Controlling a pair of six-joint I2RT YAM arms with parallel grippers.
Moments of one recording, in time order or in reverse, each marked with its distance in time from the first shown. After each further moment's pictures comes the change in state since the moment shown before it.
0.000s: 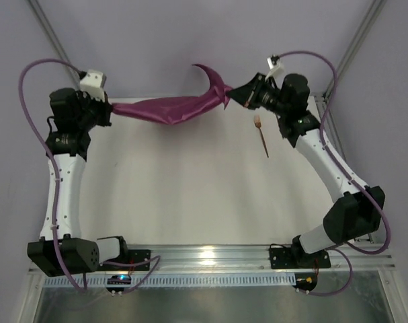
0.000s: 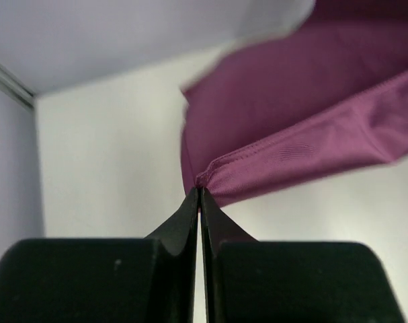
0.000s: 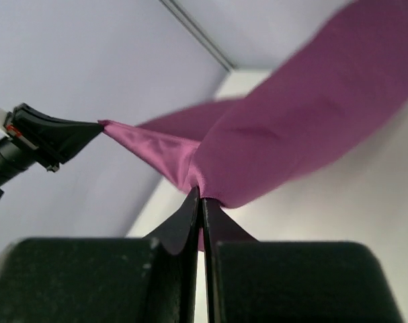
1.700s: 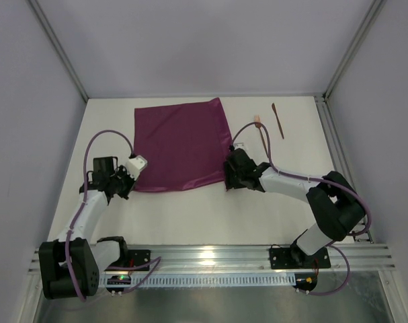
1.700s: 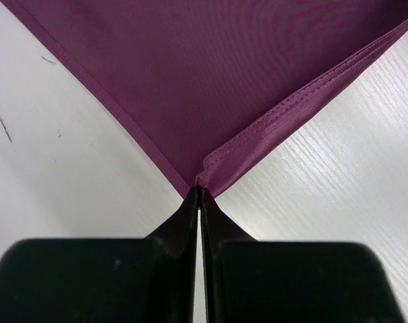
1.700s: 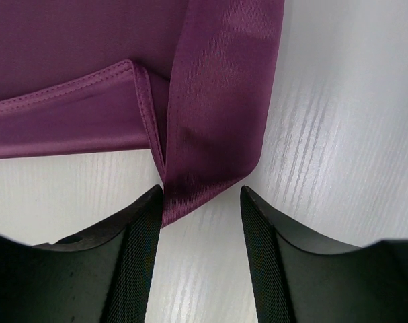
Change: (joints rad) left arm -0.031 -0.196 -0.927 0.040 0.081 0.514; right arm 0.399 0.041 -0.683 -0.232 0.737 -0.208
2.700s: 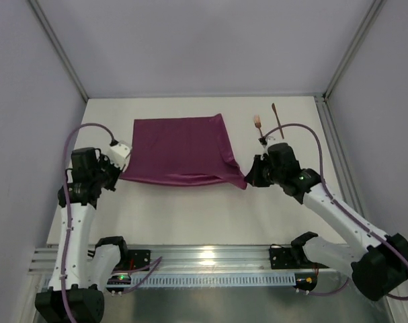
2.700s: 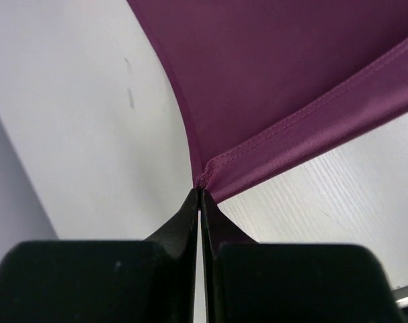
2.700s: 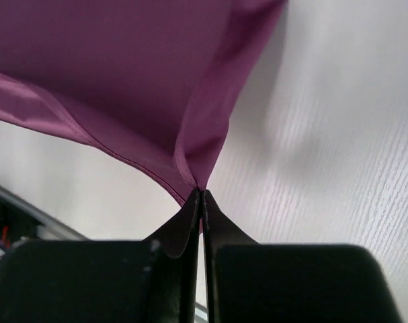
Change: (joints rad) left arm 0.028 -0.238 0.198 -0.277 -0.126 -0.064; right arm -0.215 -0.468 -0.087 -0.198 -0.336 -0.016
